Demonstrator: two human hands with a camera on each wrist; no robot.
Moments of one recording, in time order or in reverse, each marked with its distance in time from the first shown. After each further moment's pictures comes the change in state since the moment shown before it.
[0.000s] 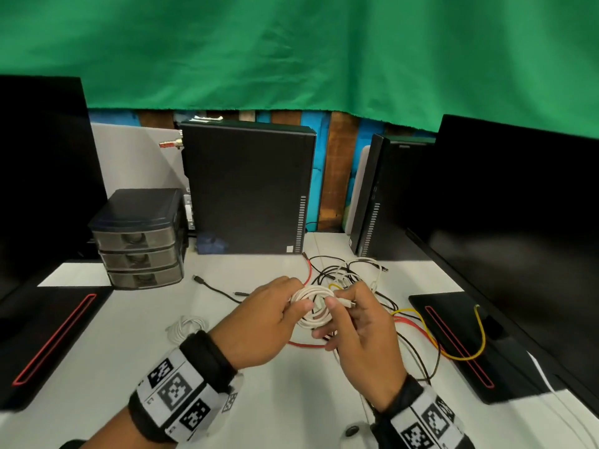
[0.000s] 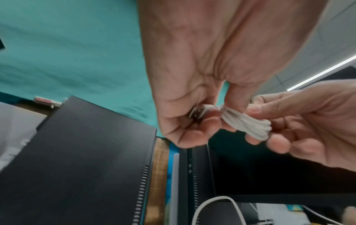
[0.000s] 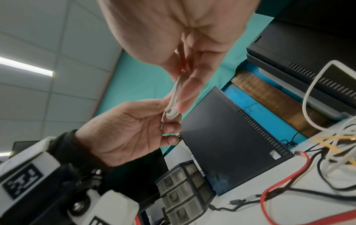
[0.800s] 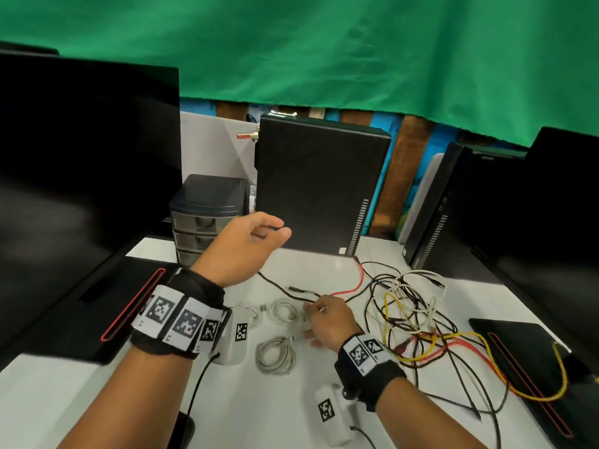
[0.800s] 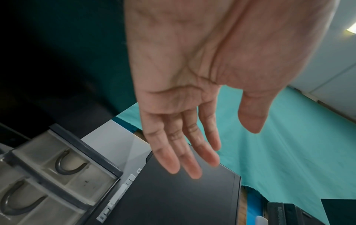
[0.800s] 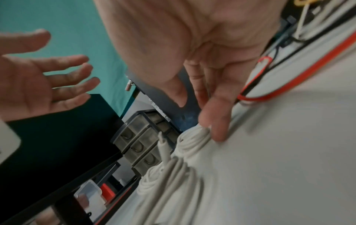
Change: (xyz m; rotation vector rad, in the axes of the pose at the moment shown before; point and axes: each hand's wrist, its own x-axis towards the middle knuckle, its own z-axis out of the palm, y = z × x) left_hand -0.012 -0.054 -0.114 -0.208 0.368 -0.406; right_hand 0.064 0.075 0.127 -0.206 -0.315 0.546
